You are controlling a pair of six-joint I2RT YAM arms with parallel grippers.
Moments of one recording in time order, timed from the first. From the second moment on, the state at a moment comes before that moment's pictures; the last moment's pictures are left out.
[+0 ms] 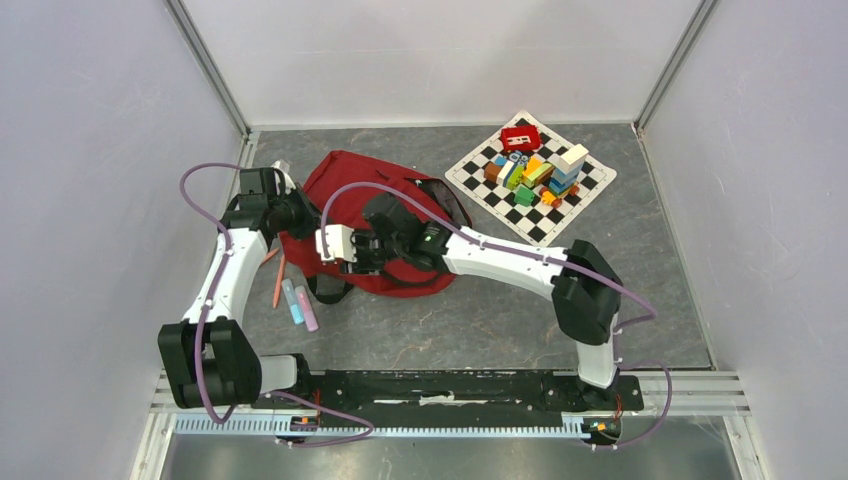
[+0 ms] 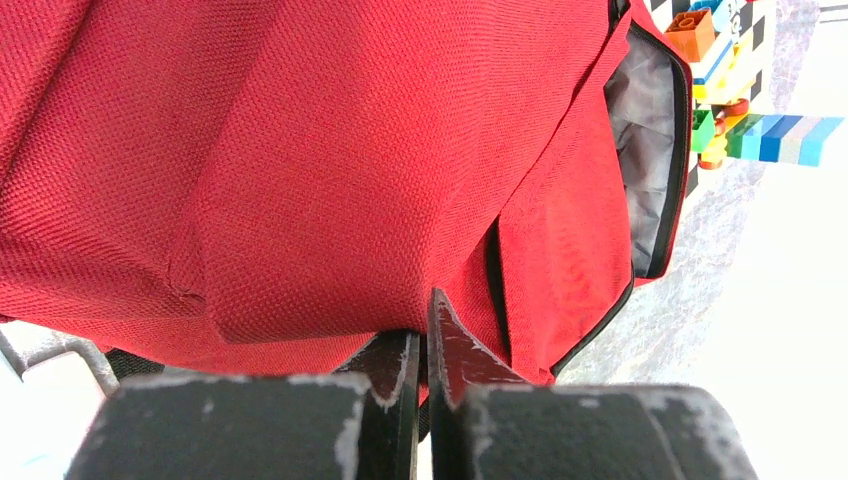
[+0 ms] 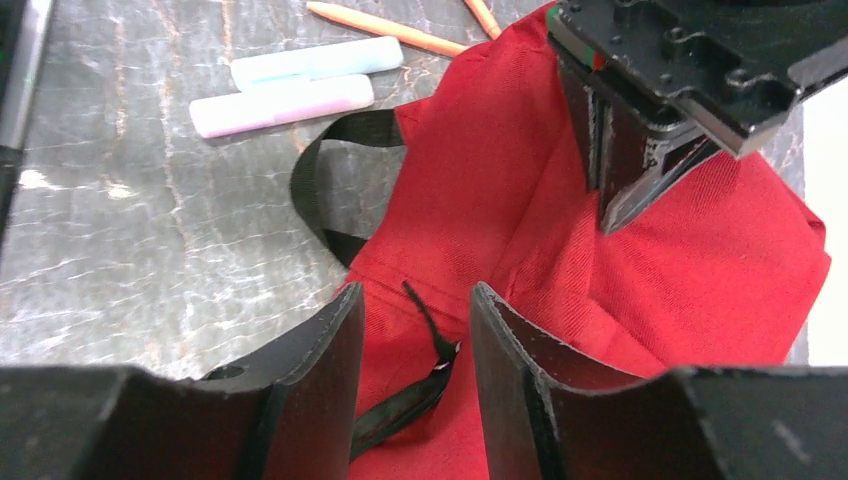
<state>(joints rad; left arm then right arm) 0.07 1.28 1.00 -0.55 0.40 -0.52 1.06 1.90 1.56 -0.22 -0.31 -0.62</state>
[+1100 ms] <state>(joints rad) 0.07 1.21 0.99 -0.63 0.46 -0.50 1.11 2.06 1.61 -0.24 -0.10 -0.78</state>
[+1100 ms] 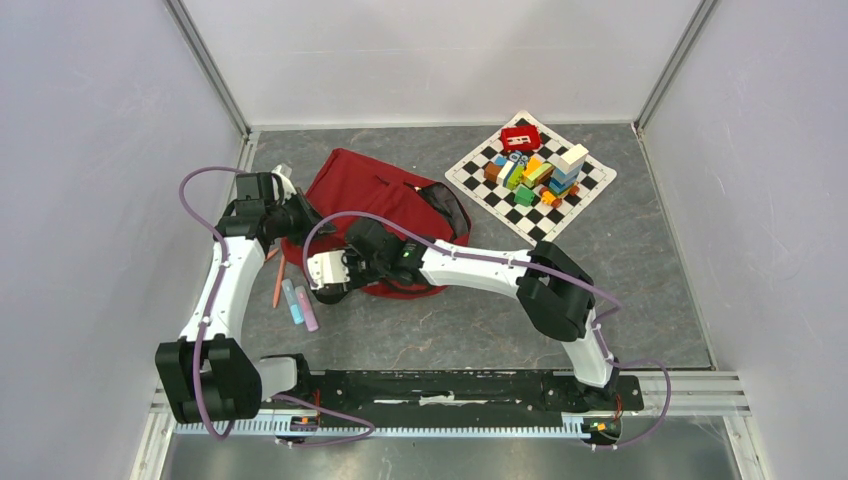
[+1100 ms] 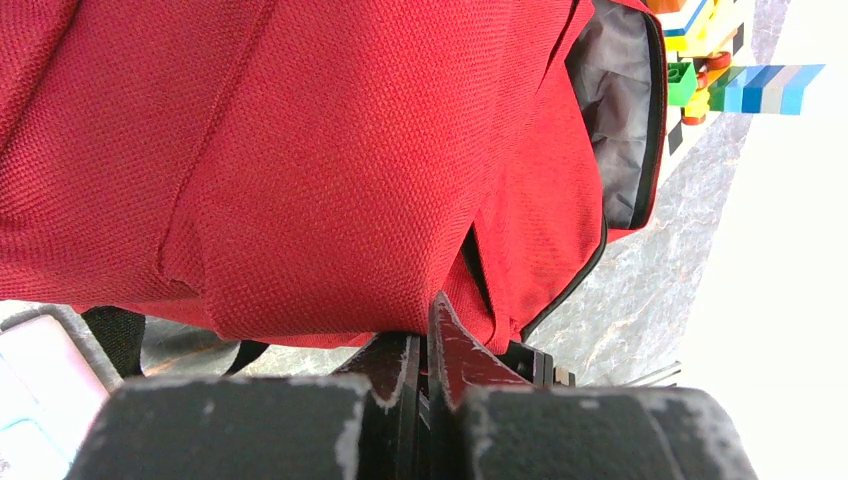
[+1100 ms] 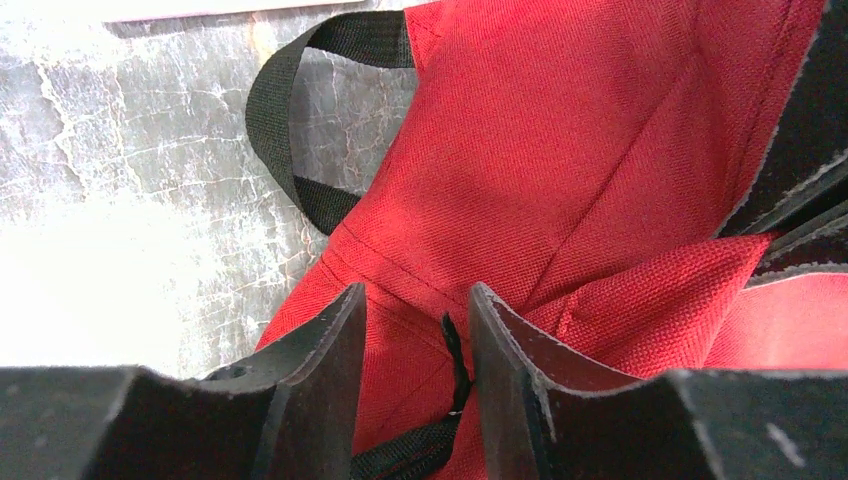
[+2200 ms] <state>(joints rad) 0.07 1.33 1.08 -0.63 0.41 -0.51 1.11 1.80 1.31 -0.26 -0.10 -0.58</state>
